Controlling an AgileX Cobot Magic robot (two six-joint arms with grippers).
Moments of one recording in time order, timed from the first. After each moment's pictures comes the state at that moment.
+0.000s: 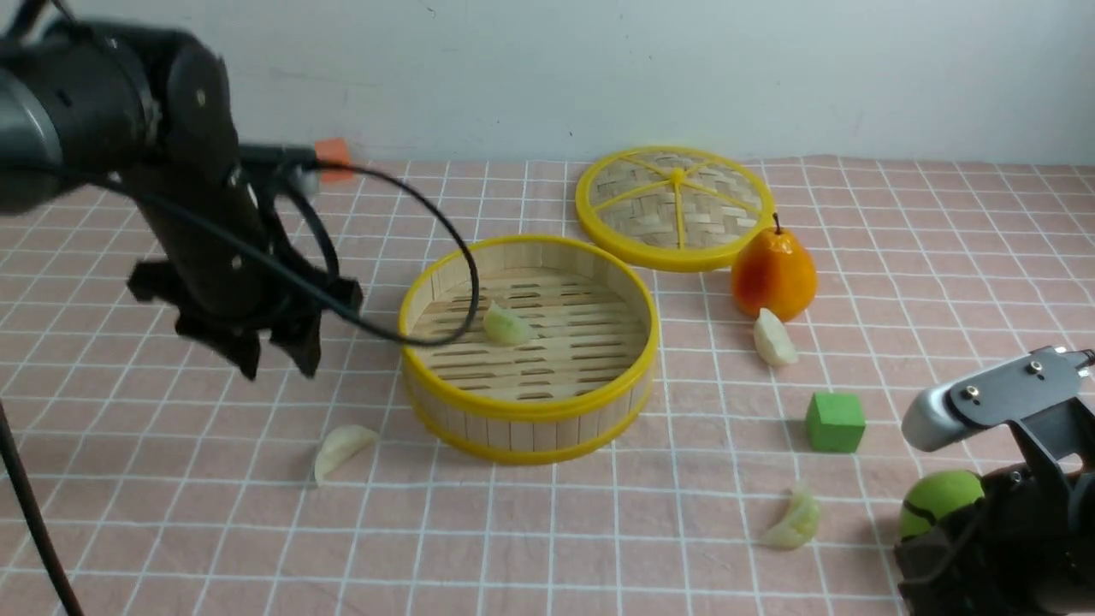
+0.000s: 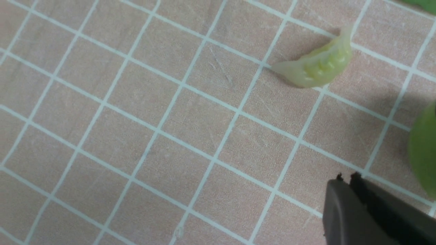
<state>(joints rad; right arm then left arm) 0.29 1.15 -0.61 0.35 0.52 -0.29 -0.21 1.85 -1.43 -0.03 0.96 -0.07</state>
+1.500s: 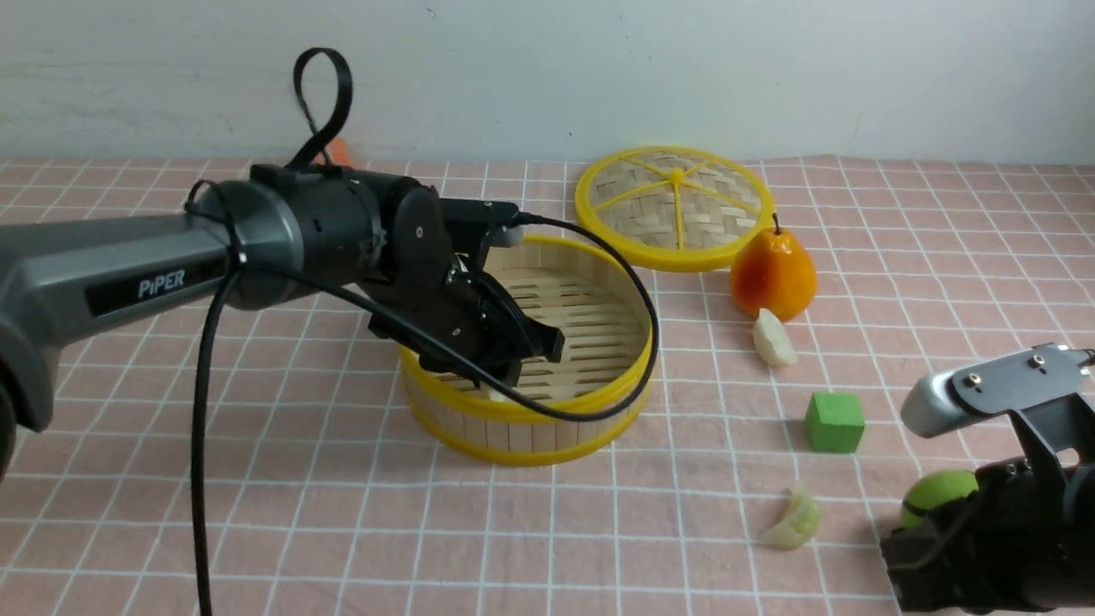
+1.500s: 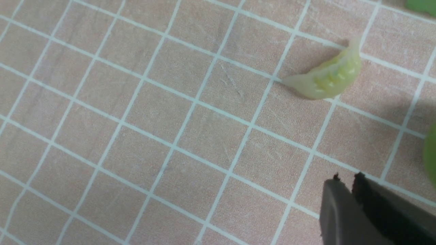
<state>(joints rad) 0.29 1.15 -0.61 0.41 0.51 -0.29 -0.46 2.01 -1.49 -0.13 0.57 -0.09</state>
